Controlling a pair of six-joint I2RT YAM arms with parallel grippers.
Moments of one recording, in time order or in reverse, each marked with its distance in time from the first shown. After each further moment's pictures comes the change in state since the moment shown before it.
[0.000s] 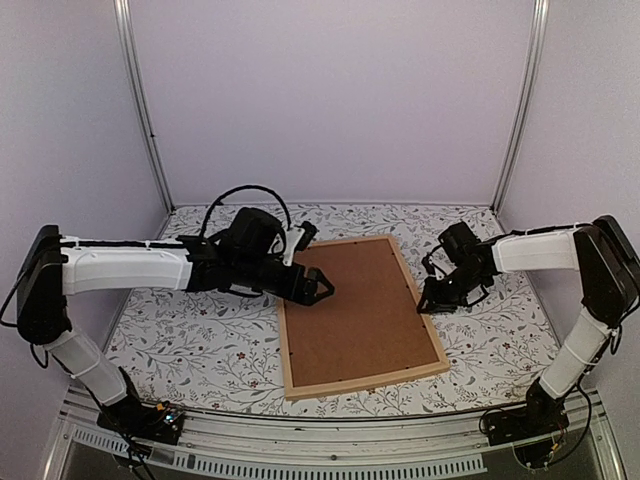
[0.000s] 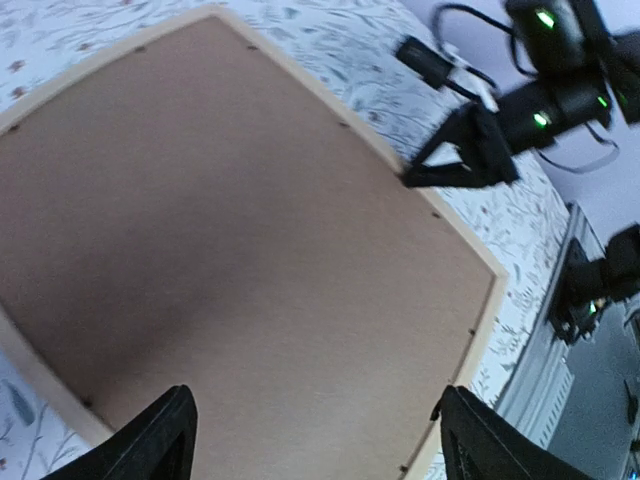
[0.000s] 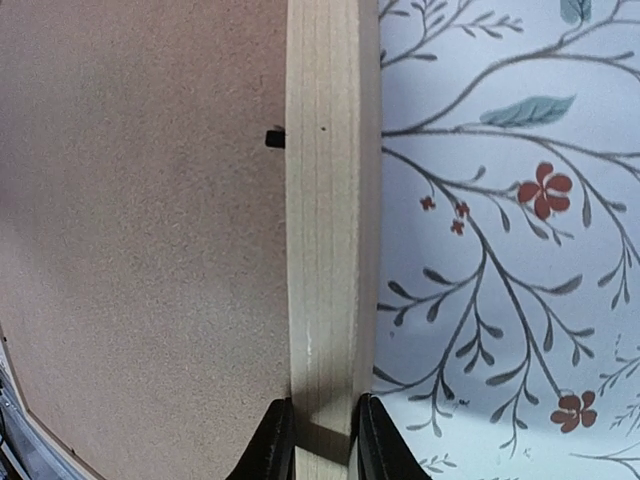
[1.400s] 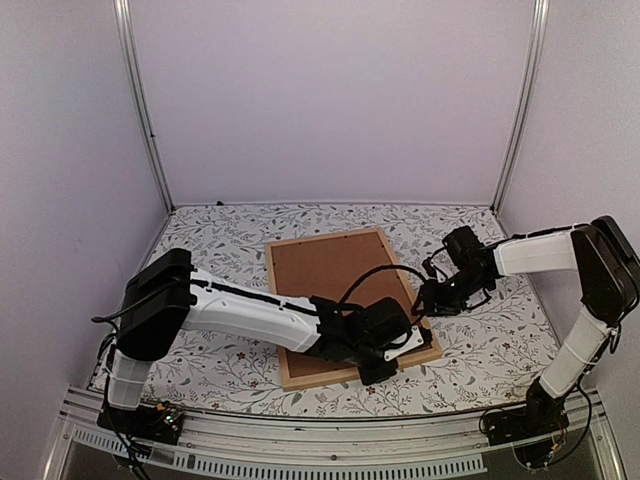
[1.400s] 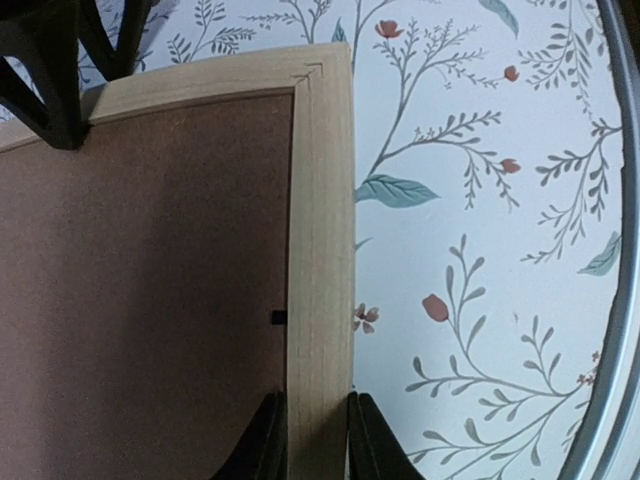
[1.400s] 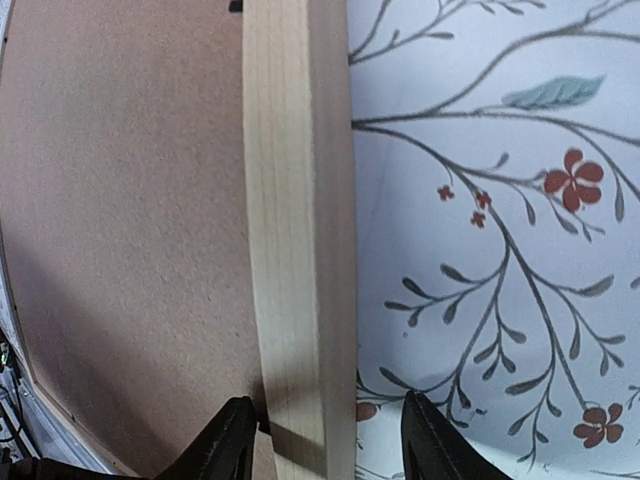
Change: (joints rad) left arm -0.474 0.593 0.500 -0.198 -0.269 0.512; right arm -0.027 0.030 -0.009 0.056 -0.093 -0.005
